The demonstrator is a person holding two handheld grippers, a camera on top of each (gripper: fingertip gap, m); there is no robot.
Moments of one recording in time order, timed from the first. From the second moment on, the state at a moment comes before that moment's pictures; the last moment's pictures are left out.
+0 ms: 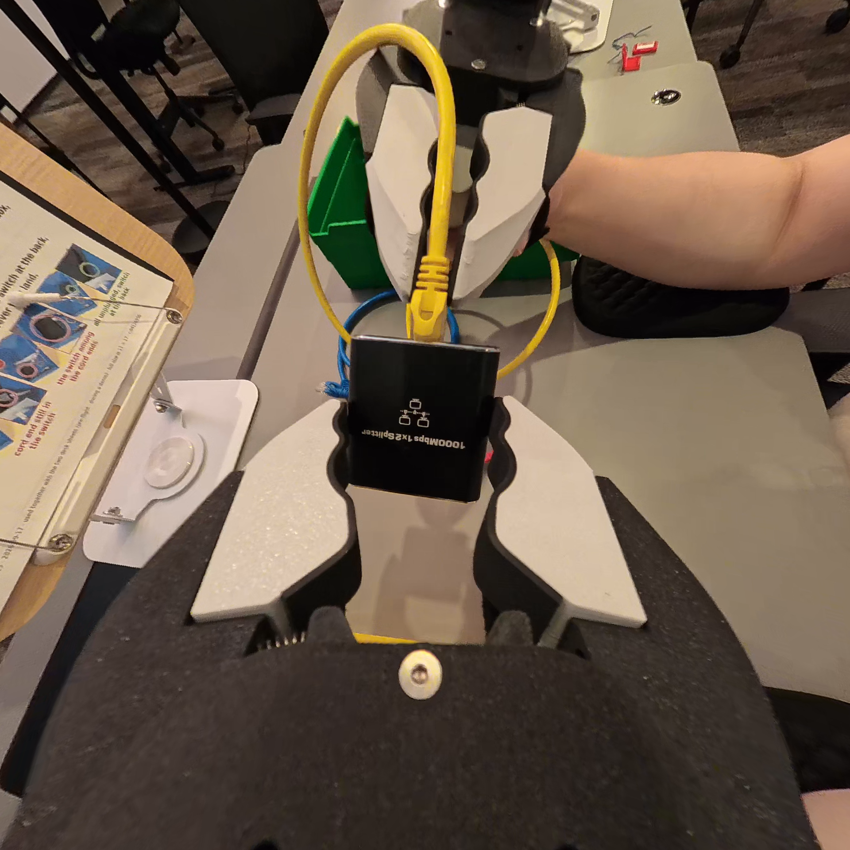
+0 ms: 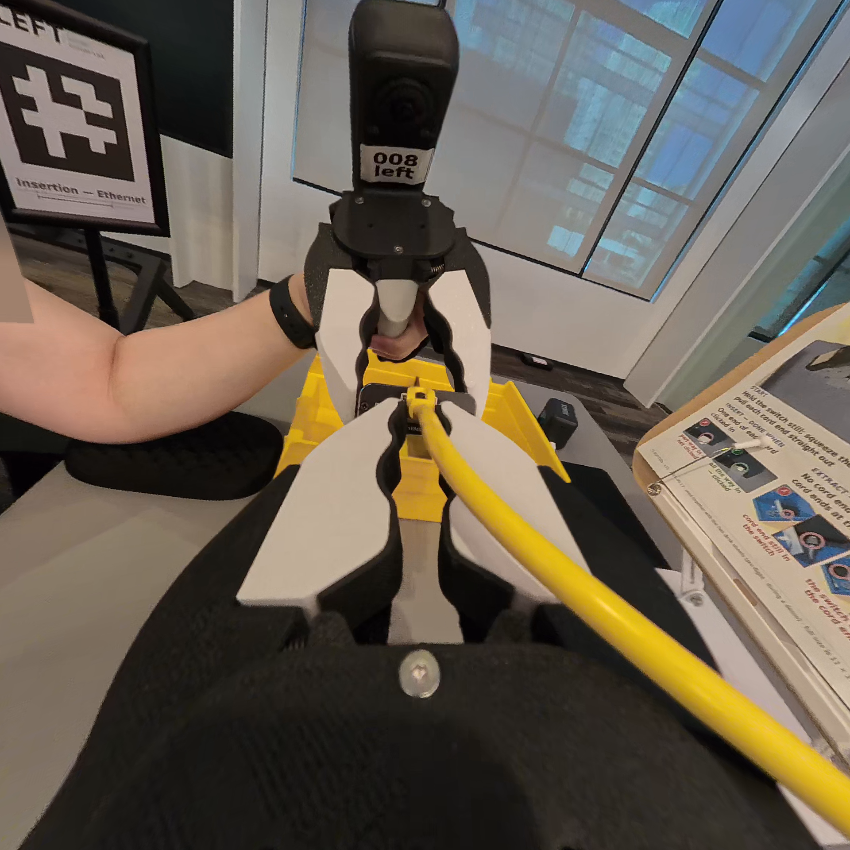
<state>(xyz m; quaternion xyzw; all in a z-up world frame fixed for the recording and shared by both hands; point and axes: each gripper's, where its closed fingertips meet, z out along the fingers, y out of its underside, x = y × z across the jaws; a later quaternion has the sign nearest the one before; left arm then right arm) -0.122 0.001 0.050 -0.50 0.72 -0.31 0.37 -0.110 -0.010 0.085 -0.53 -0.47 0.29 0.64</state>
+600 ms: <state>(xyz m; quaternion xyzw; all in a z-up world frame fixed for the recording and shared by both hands) -0.113 -0.049 -0.029 -0.53 0.80 -0.22 0.19 -0.057 -0.145 0.103 -0.47 -0.65 0.27 0.53</state>
